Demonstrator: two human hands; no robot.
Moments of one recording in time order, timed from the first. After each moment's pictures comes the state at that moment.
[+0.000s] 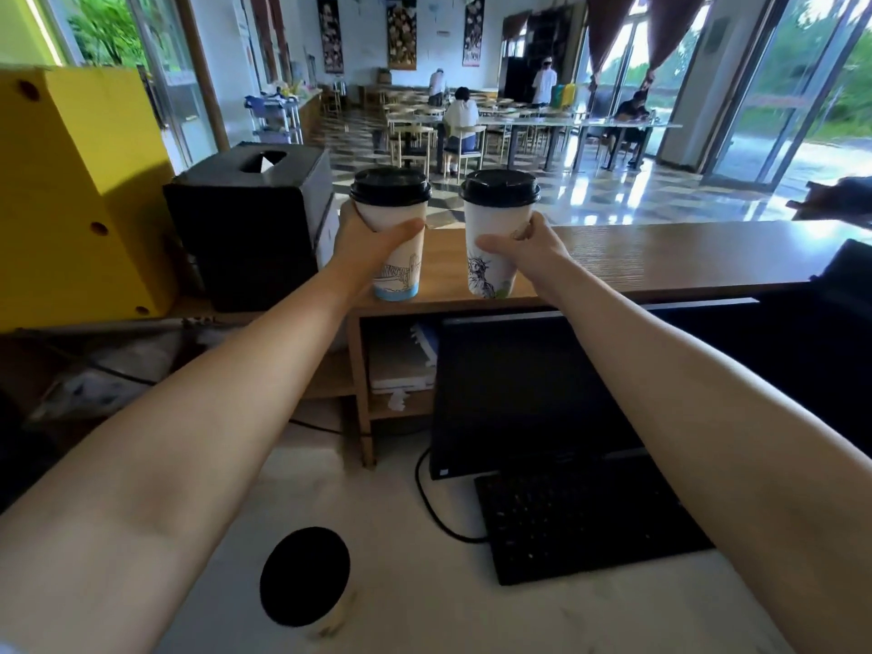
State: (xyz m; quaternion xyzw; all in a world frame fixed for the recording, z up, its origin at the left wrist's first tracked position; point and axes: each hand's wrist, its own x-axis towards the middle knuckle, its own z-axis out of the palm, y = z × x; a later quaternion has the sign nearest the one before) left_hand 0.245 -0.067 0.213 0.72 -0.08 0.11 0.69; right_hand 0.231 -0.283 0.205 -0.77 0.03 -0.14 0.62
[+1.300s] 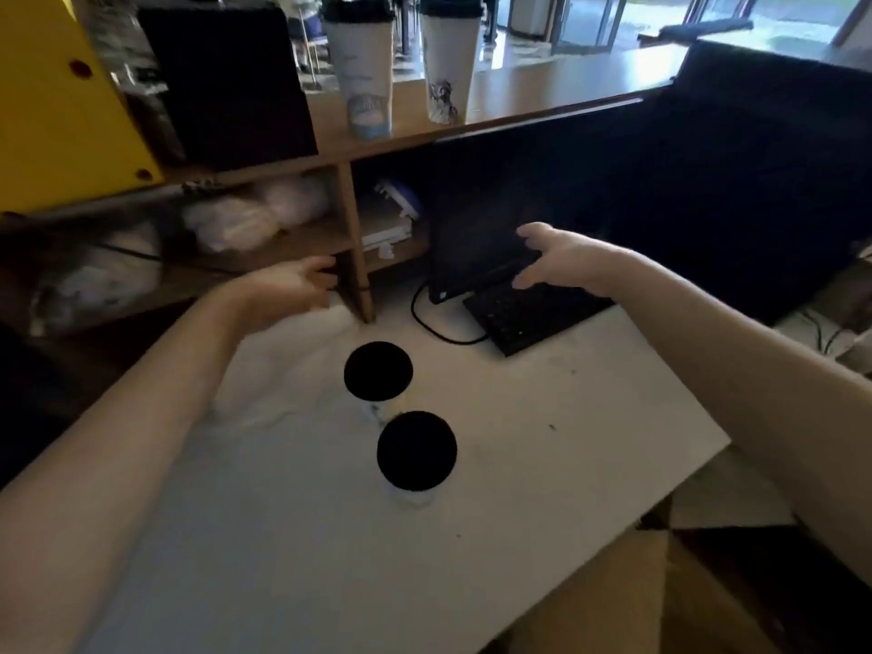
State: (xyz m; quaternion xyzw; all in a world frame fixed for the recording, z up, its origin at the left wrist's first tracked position) left_hand 0.112 0.106 0.108 0.84 -0.20 -0.29 0.41; right_hand -0.038 -0.174 0.140 -0.90 0.23 0.06 0.36
